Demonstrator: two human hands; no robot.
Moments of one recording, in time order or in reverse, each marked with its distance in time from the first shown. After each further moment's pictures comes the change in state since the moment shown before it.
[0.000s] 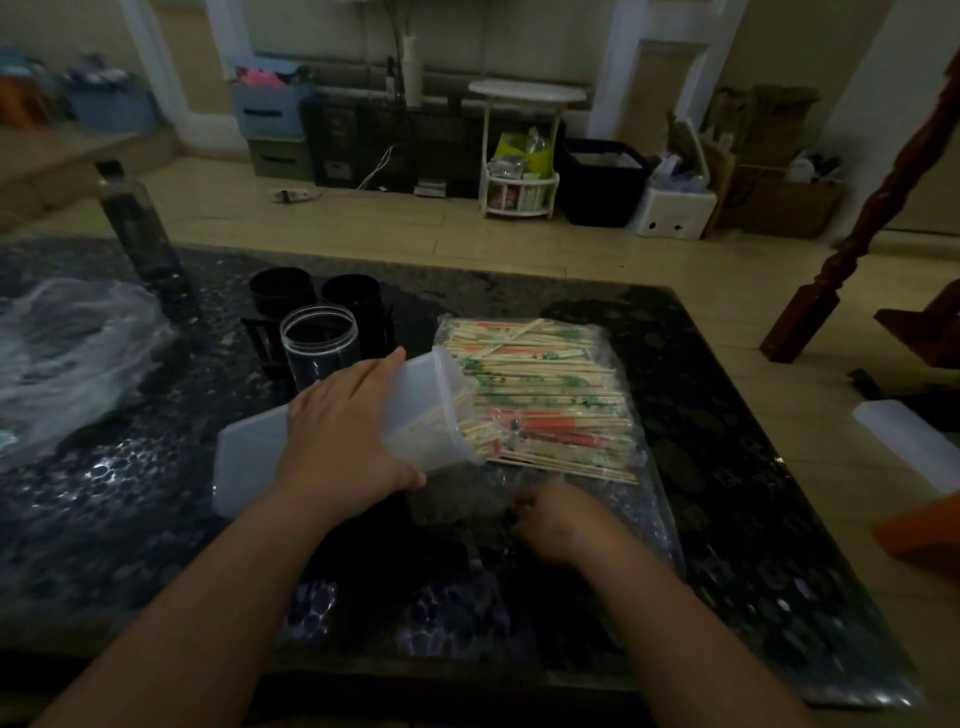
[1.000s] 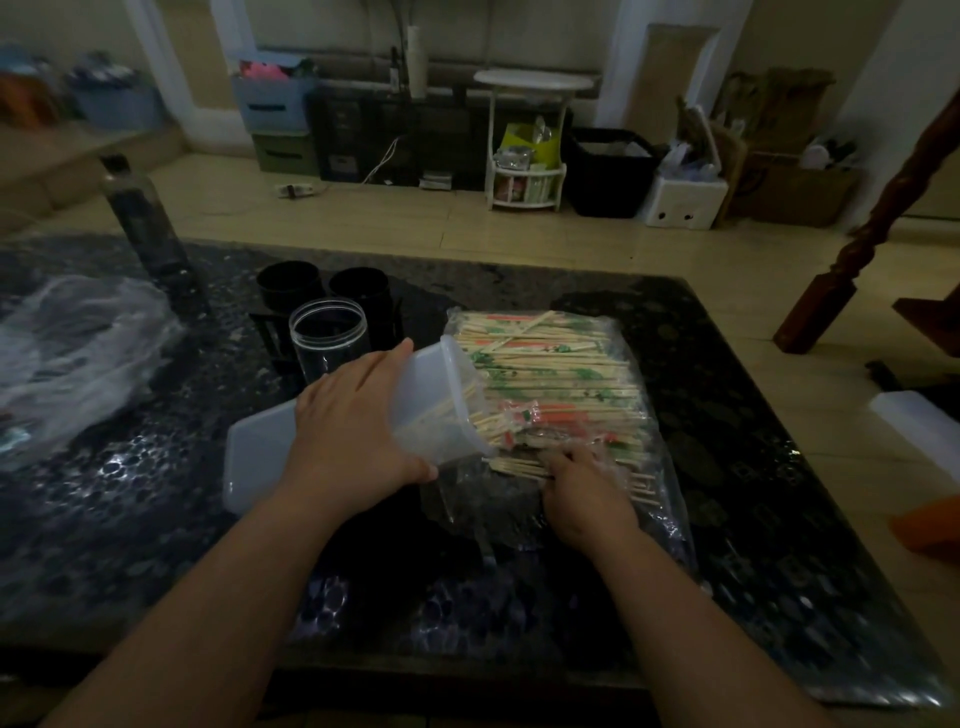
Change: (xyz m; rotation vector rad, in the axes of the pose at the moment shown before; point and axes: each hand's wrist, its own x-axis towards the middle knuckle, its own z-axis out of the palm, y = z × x) left_hand 0.003 -0.004 0.000 -0.025 -0.012 -0.013; right_hand 0.034 0.022 0.018 -0.080 0.322 -0.003
